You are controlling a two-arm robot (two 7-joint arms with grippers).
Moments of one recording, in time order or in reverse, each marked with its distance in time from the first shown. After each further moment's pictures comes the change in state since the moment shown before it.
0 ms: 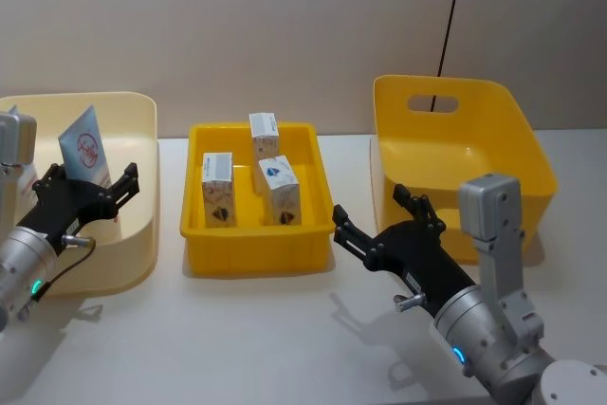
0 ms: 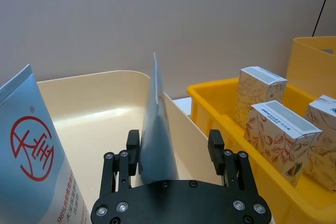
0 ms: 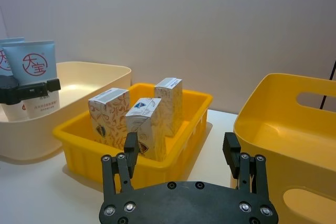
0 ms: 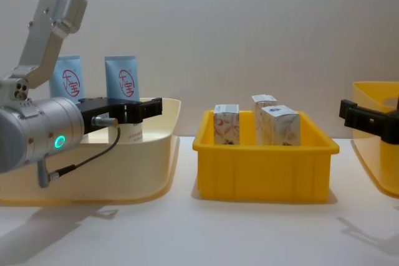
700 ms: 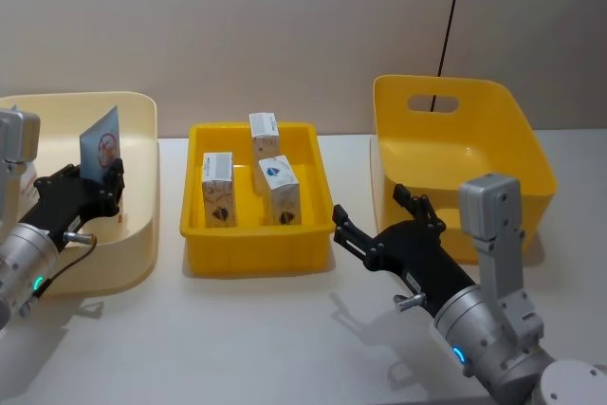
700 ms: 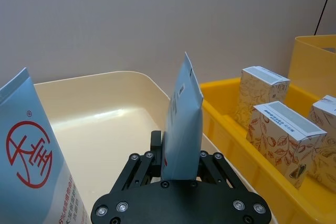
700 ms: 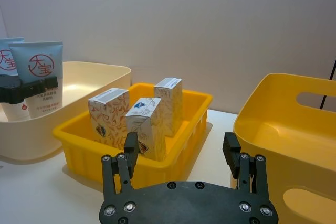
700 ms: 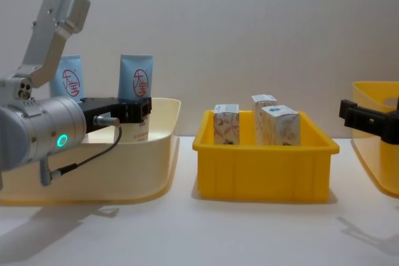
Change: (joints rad) left arm -0.016 -0.005 0.004 0.021 0.010 -0.003 -0.002; right arm 0.000 0.000 0.000 0.000 0.000 0.000 0.000
